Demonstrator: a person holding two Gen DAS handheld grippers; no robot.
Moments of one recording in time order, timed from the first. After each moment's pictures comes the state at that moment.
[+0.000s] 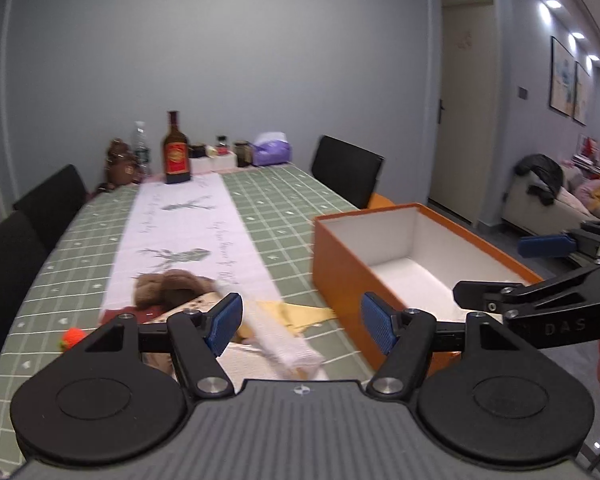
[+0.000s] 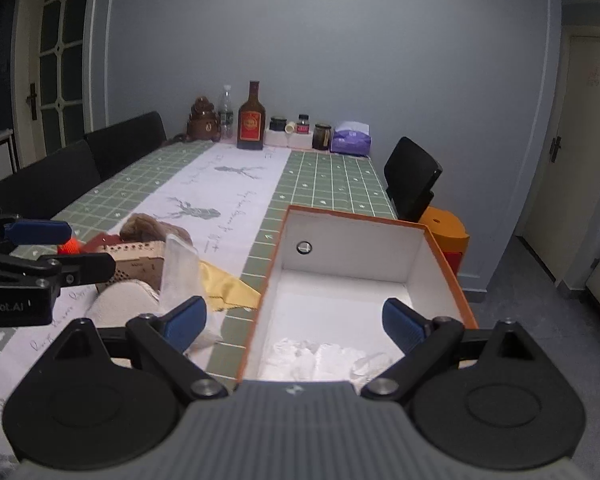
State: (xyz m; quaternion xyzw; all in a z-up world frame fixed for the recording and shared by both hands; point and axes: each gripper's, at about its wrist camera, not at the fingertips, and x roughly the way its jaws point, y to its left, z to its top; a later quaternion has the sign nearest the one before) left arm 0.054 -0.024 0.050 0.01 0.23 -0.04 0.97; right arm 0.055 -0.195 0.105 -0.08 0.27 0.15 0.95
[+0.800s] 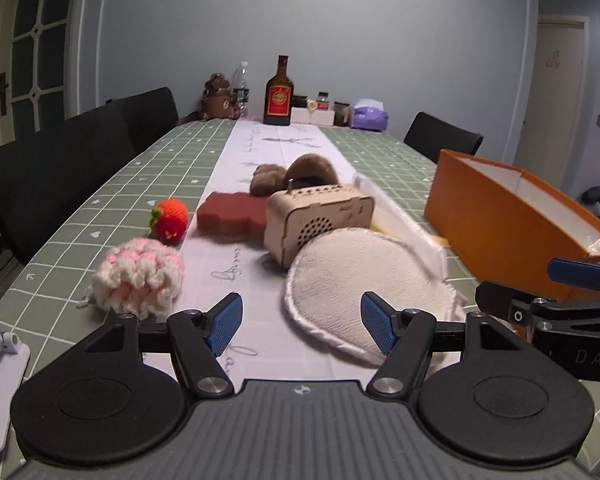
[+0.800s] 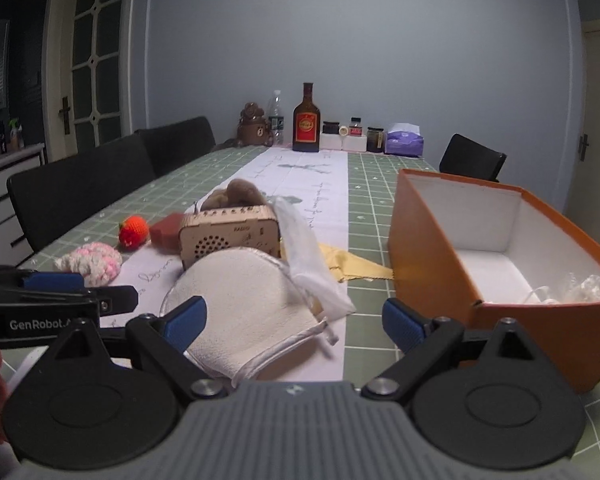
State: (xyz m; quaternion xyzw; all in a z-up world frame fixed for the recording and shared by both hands) left arm 0.007 0.071 -0.045 -0.06 0.27 0.06 0.96; right arm 0.013 -0.090 0.004 -0.06 0.25 0.19 0.95
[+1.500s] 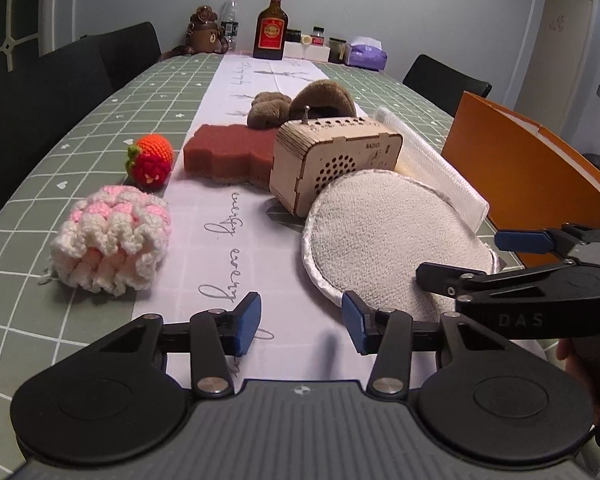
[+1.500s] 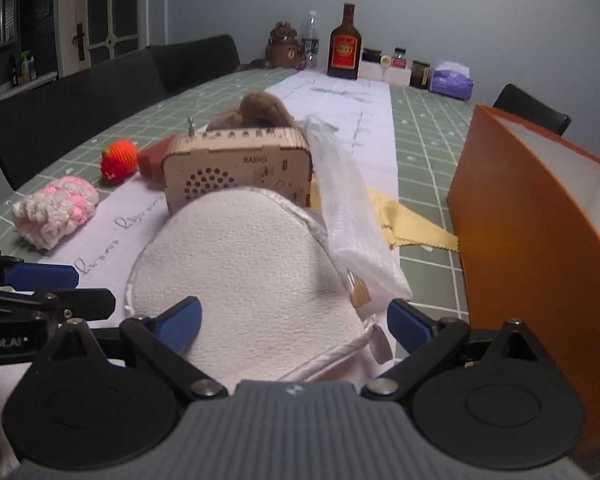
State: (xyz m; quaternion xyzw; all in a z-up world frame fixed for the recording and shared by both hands) left arm 0.049 0.098 -0.076 -0.09 0.36 0.02 0.93; right arm 0.100 -0.045 -0.046 -0.11 0.35 0.23 0.90
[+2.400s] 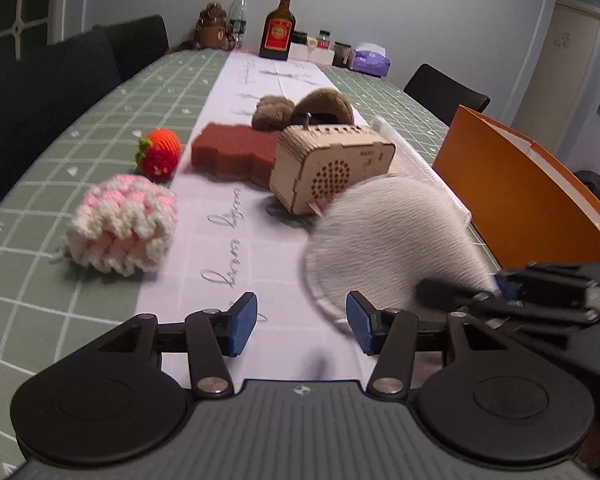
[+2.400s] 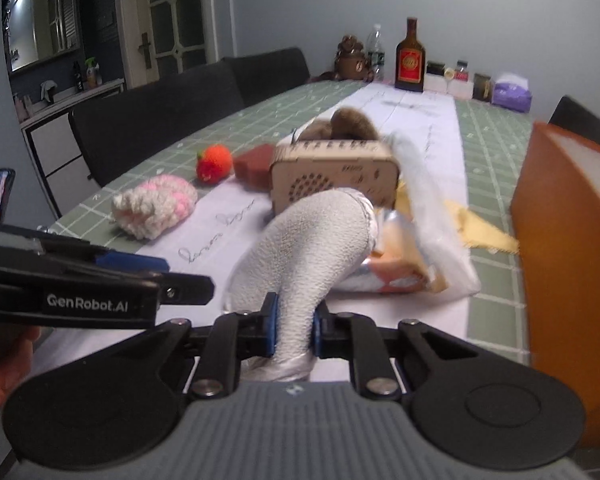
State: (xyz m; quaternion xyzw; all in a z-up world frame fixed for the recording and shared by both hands) left arm 0.028 0.099 -0.058 -0.11 0.35 0.03 0.93; right arm 0.052 -0.046 -0.017 -0.09 0.33 0.33 0.88
